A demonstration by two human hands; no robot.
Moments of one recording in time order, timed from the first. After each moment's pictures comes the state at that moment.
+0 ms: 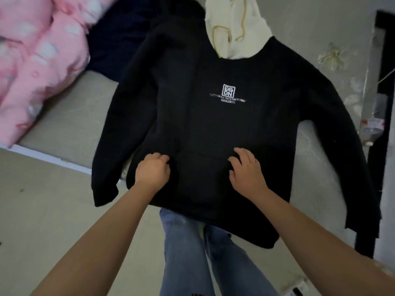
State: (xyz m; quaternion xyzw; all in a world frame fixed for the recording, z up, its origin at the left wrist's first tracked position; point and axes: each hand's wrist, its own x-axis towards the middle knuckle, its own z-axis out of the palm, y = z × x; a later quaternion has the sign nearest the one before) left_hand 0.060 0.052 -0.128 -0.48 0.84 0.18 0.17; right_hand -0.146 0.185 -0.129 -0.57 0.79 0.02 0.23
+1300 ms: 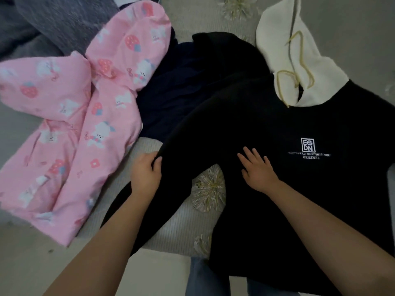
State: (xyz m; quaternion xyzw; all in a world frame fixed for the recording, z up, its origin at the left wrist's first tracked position) left_hand 0.149 -0.243 -0.133 -0.54 0.78 0.31 -0.08; right_hand -0.082 -0.084 -0.168 -0.47 0.80 0.11 0.36
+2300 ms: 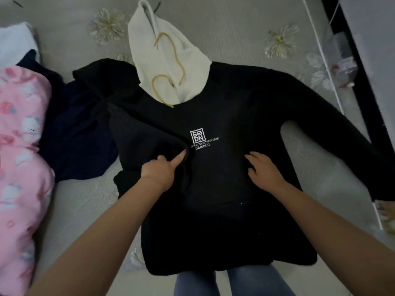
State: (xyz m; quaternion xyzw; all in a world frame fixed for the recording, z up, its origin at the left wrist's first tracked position) left_hand -0.109 -0.089 -0.081 -0.19 0.87 0.02 0.45; right_hand -0.238 0.140 -0.156 -0.29 0.88 -0.10 0.36
